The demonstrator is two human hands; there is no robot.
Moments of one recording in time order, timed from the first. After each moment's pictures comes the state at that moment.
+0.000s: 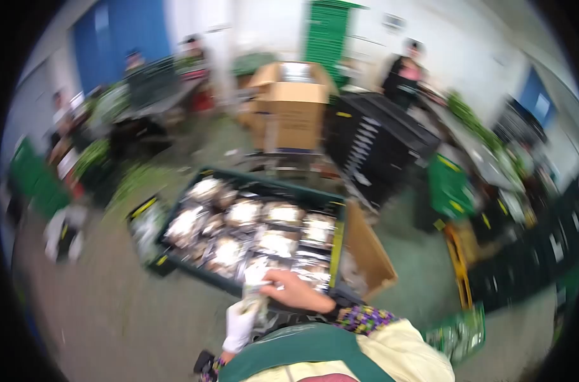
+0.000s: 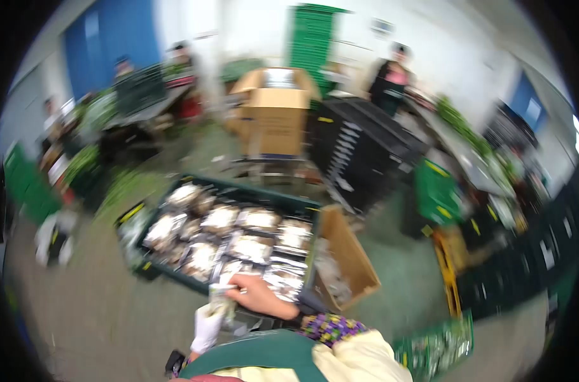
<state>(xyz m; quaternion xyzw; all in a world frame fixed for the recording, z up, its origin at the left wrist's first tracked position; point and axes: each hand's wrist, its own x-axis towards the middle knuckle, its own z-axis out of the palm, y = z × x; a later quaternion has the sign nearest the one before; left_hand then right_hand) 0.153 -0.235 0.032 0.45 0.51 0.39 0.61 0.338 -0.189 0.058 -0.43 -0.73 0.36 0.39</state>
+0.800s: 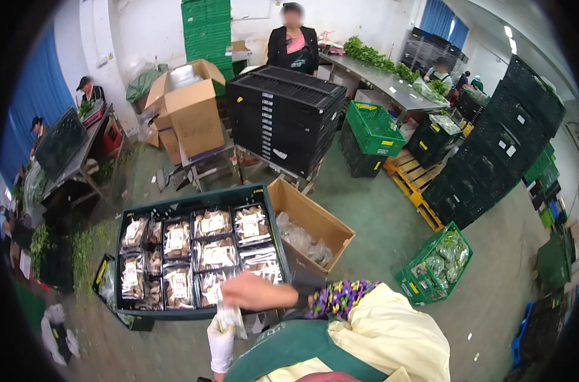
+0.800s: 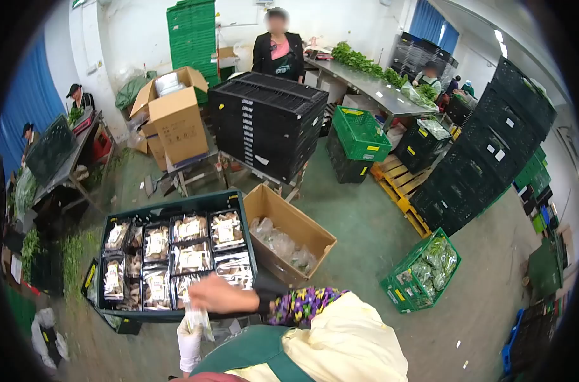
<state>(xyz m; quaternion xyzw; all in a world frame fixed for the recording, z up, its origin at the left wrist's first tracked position) 0.168 -0.218 0.019 0.49 0.43 0.39 0.65 0.369 -0.189 0.050 -0.45 -0.78 0.21 0.38</state>
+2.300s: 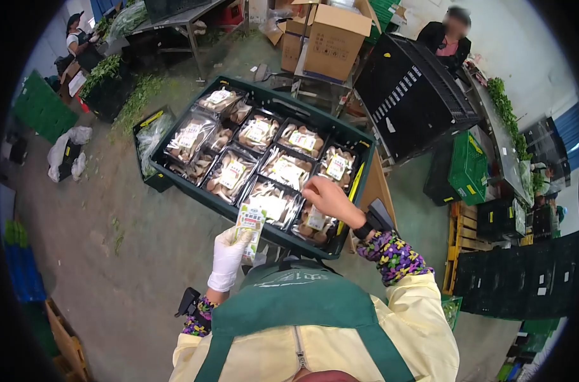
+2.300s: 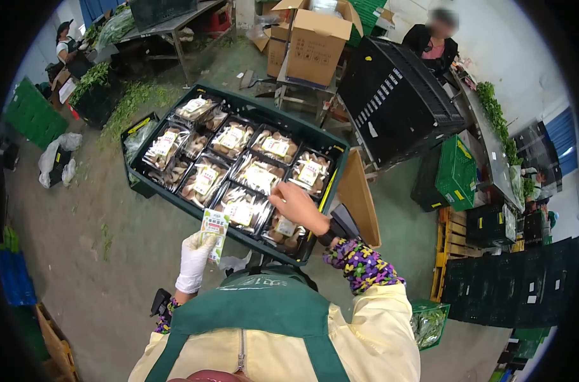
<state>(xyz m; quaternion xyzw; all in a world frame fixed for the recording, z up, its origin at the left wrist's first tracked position) 0.158 -0.224 0.023 0.36 0.52 0.47 0.62 0.432 -0.120 0.014 -0.54 -0.75 0.31 0.24</state>
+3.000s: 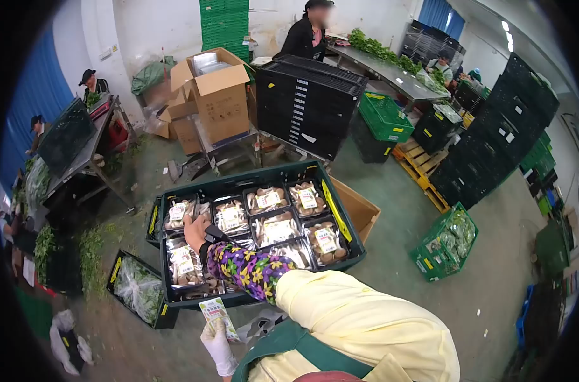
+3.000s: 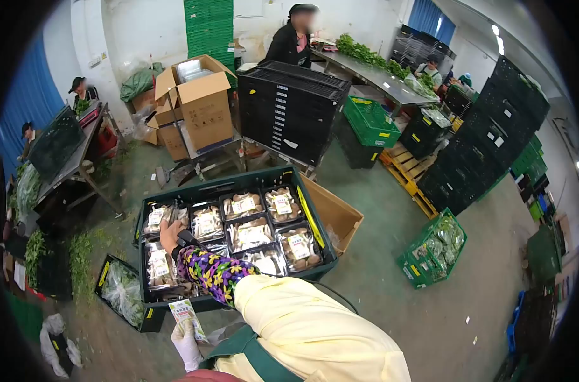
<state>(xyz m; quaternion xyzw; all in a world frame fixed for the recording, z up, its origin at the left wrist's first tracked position) -0.042 -0.133 -0.006 0.44 0.49 0.45 0.60 0.107 0.166 -0.089 -0.75 -0.23 0.29 0.54</state>
